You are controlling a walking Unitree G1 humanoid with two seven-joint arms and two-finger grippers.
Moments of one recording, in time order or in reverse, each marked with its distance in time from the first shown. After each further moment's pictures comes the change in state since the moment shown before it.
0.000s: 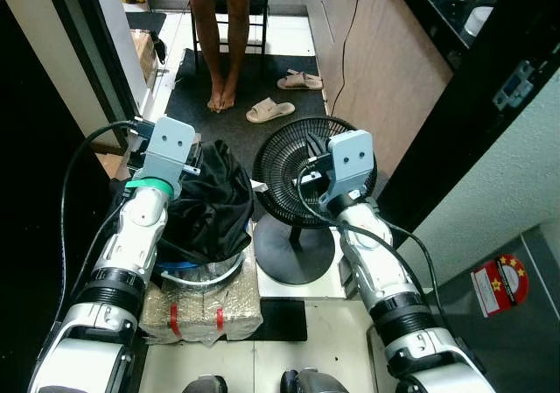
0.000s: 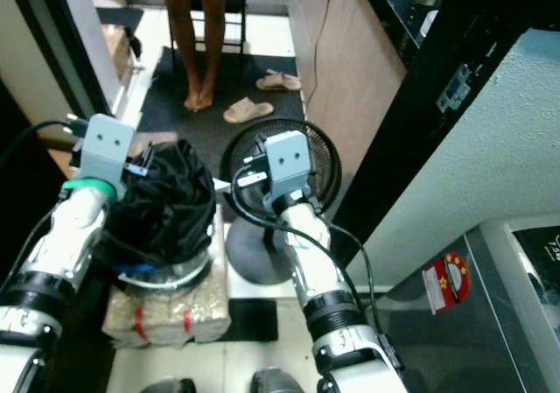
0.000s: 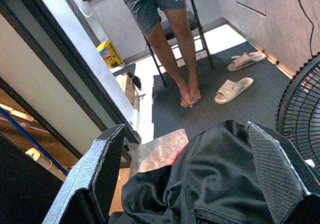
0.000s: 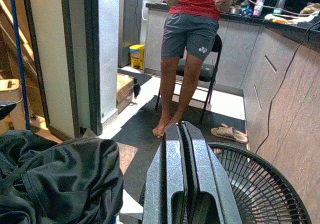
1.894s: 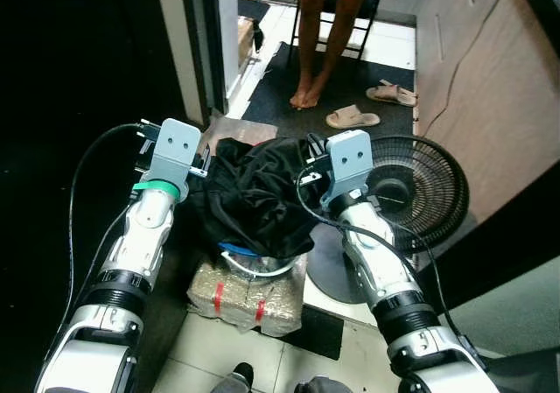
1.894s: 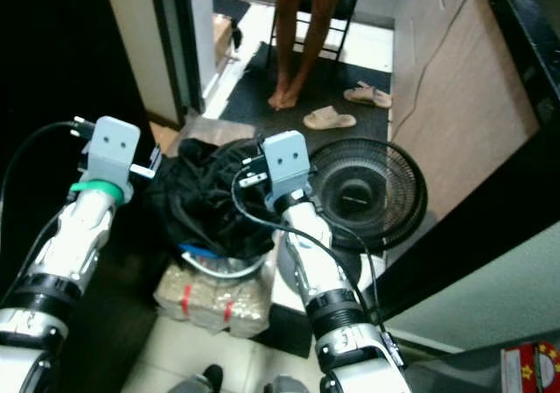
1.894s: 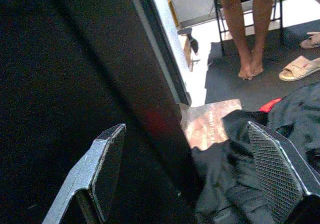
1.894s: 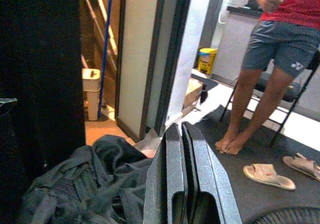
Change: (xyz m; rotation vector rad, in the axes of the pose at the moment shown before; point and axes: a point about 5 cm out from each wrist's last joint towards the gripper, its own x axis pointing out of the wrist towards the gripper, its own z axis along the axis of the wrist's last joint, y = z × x) left arm -0.001 -0.008 0.001 -0.030 -0.009 -0.030; right arm 0.001 -0.003 0.000 -0.047 0.009 0.005
